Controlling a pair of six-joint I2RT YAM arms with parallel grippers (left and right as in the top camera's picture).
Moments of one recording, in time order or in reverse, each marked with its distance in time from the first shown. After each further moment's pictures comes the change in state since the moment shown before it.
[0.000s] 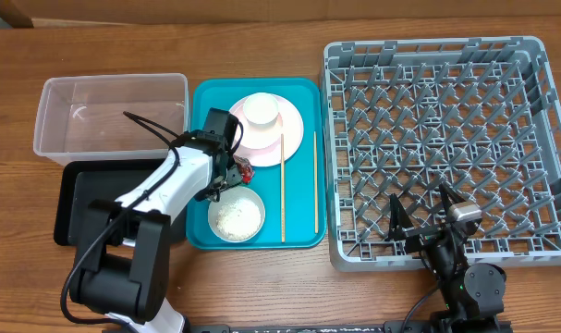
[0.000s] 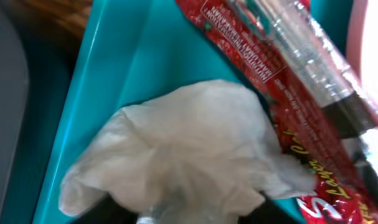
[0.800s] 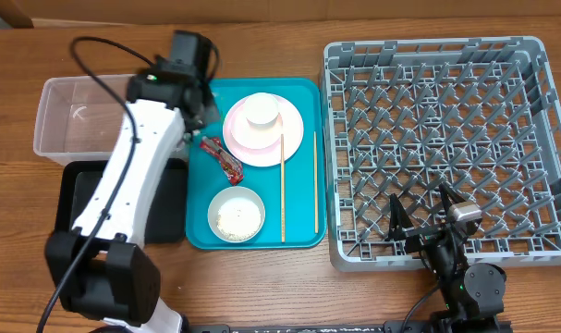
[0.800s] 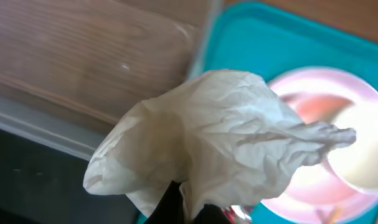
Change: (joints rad) left arm 0.101 -0.029 0.565 -0.372 -0.101 0.171; right arm 0.000 0.000 0.000 -0.001 0.000 0.000
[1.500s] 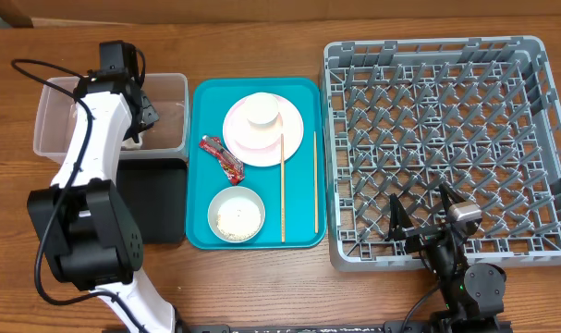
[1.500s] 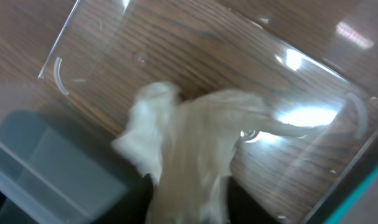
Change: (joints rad) left arm 0.300 0.189 -0.064 0.203 -0.058 0.097; right arm 0.000 0.000 0.000 0.000 0.000 0.000
